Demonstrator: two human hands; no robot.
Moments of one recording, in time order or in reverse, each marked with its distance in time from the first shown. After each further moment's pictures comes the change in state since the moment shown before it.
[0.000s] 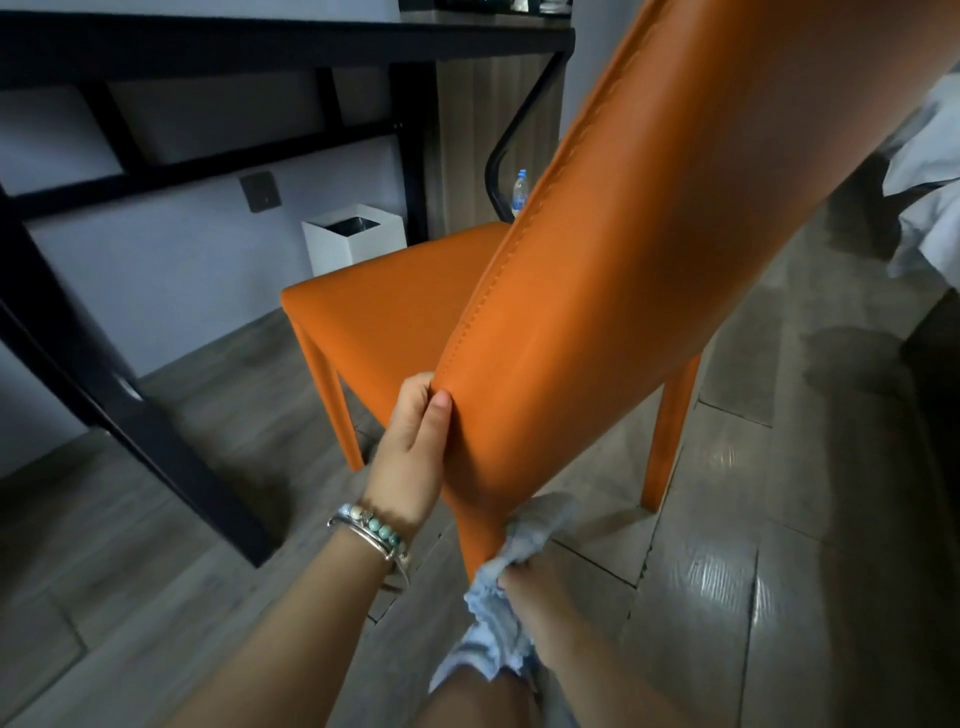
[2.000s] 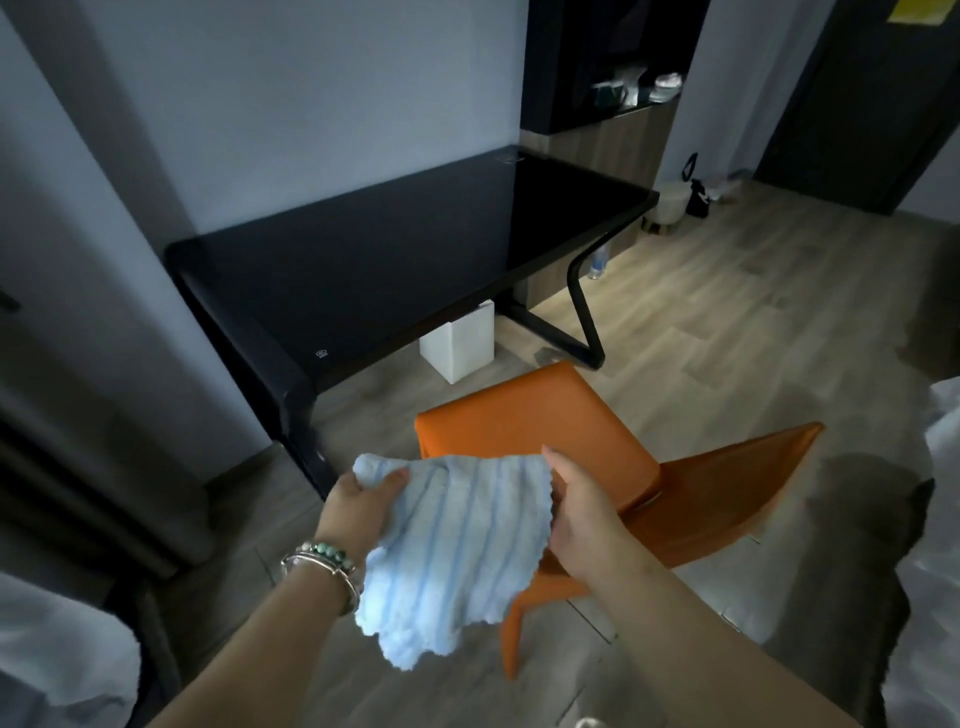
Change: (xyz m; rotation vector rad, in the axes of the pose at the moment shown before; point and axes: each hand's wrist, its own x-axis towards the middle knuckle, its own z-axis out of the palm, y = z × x) left_hand 0.029 0.379 -0.137 0.018 0.491 -0.731; right_hand -0.277 -0.458 -0.037 0.445 -0.312 0.185
